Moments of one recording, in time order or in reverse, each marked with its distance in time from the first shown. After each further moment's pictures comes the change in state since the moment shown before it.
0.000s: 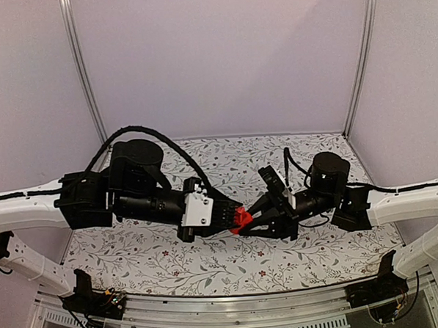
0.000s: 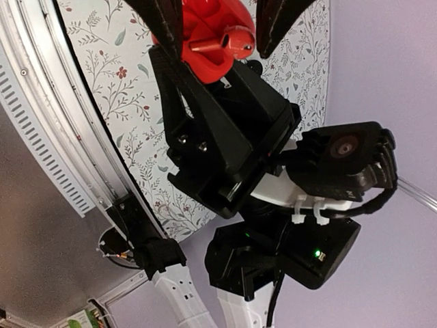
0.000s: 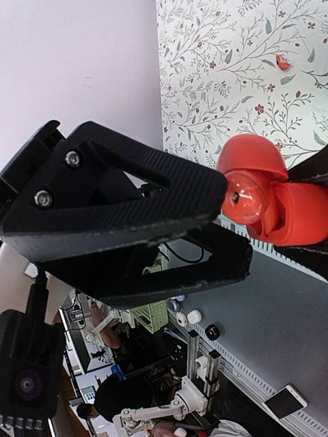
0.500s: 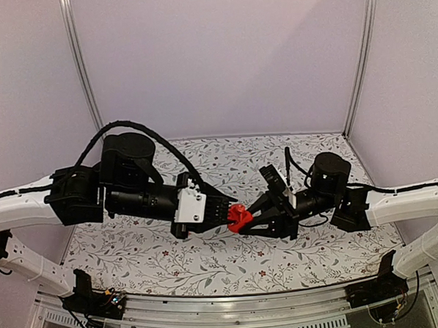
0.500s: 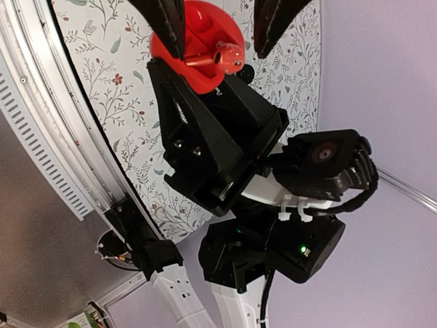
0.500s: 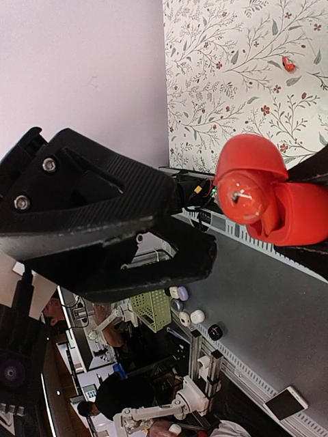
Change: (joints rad) left arm 0.000 -0.024 0.040 -0.068 -0.014 0.023; right arm -0.005 0.008 -0.014 0.067 -0.006 0.023
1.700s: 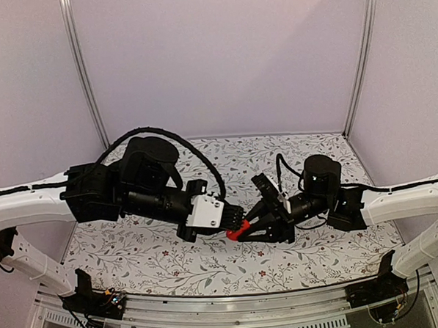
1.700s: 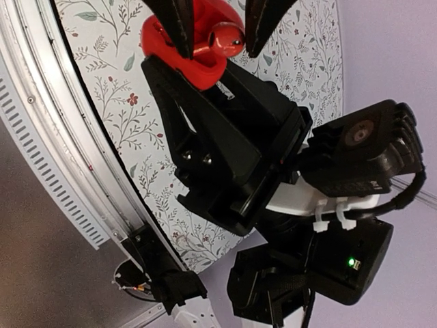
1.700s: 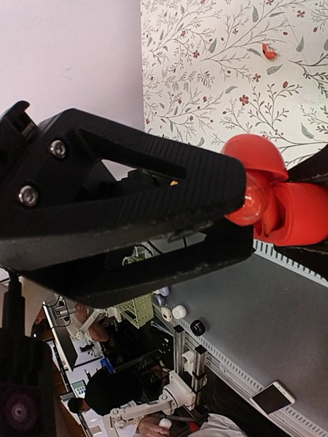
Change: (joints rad) left arm 0.017 0.087 0.042 -0.095 0.006 0.011; right arm -0.003 0.041 0.018 -0.093 -0.037 -0.051
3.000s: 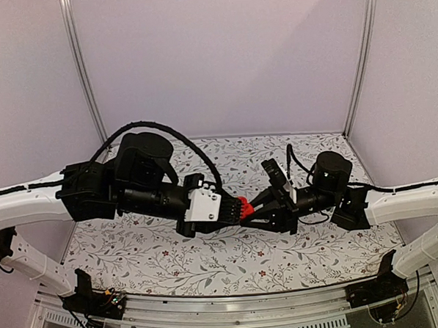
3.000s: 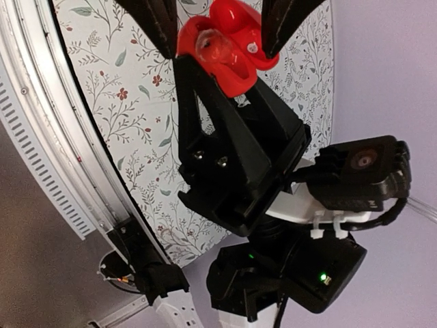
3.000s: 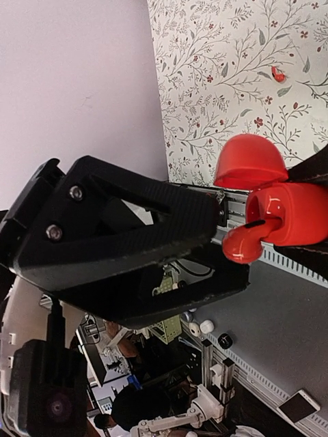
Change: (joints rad) left arm 0.003 -0.012 0.011 0.015 -0.022 -0.020; right arm -0.043 -0.034 -0.037 0.127 0.063 0.106
